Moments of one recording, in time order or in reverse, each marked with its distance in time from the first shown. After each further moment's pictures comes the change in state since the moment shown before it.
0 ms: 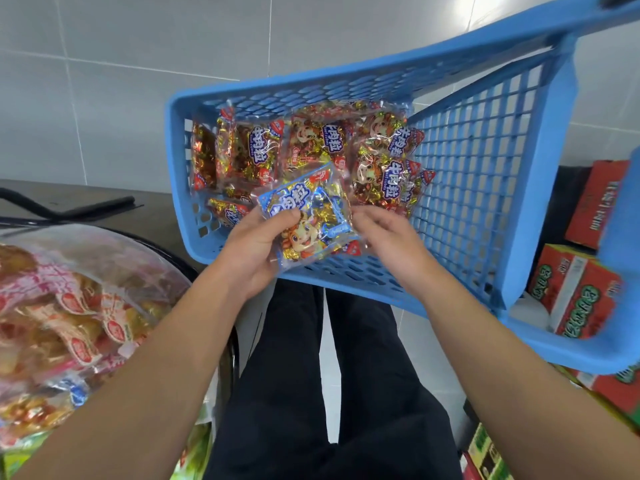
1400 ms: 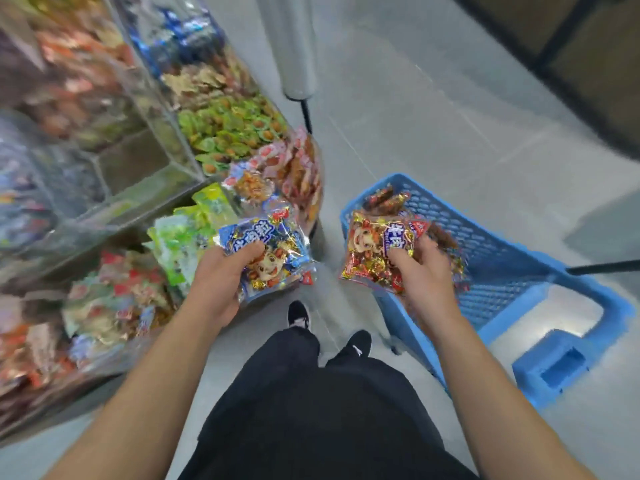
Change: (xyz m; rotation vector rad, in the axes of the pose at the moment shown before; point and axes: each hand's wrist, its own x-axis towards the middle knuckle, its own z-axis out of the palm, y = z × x) left_hand -0.355 -0.188 -0.007 -0.558 0.662 0.759; right_hand -0.254 -0.096 0.029 -0.494 -0.335 -0.564
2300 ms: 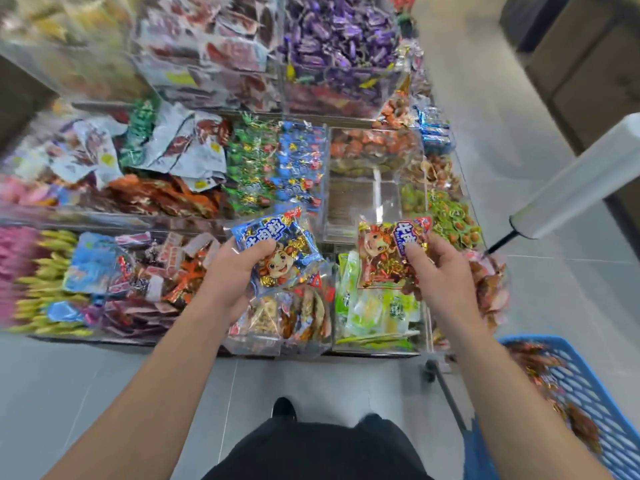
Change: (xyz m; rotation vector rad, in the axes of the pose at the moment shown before) left_hand -0.040 0.042 -0.386 -0.448 0.300 0.265; right_hand -0.085 -0.135 0.365 -0.314 -0.369 -0.434
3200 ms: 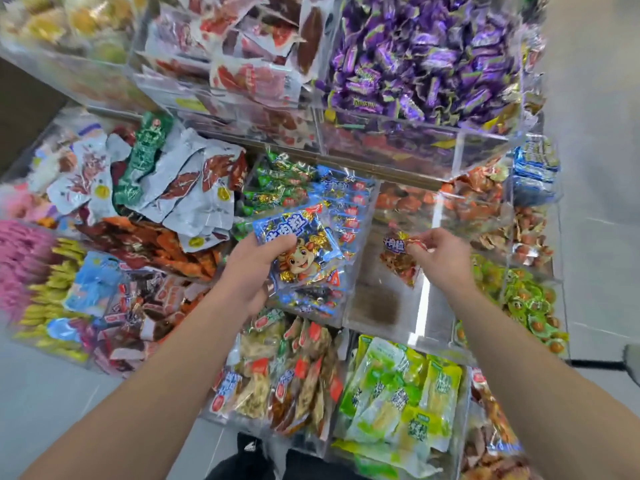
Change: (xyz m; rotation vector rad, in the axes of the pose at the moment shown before) left_hand 0.206 0.061 0.047 -0.031 0.260 -0.100; right_hand 0.338 0.028 0.111 -0.492 -0.233 -0.066
